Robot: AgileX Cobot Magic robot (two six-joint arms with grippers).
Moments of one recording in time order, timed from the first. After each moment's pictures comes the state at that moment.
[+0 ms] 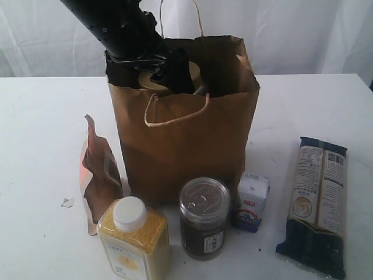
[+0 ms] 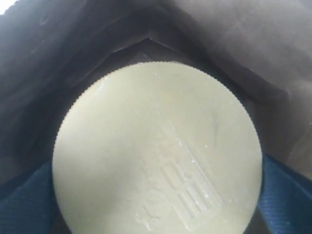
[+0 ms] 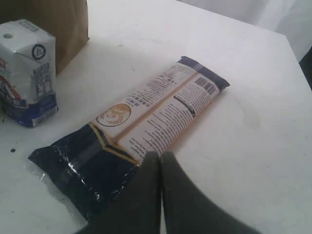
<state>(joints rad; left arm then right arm) -0.58 1.78 -1.79 -0.36 1.15 0.37 0.15 0.01 0.00 -0.05 0.47 -0.25</state>
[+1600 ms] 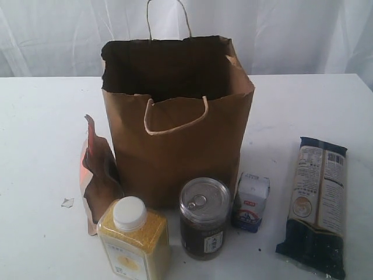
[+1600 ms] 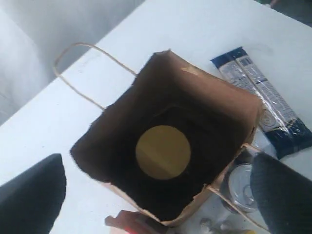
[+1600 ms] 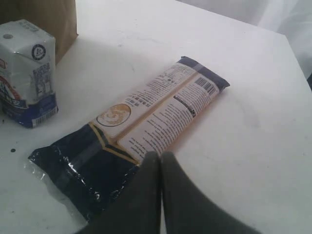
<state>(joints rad) -0.63 1.44 -2.00 -0.14 1.32 0.26 0.15 0.01 0.00 -0.05 0.47 -0.25</state>
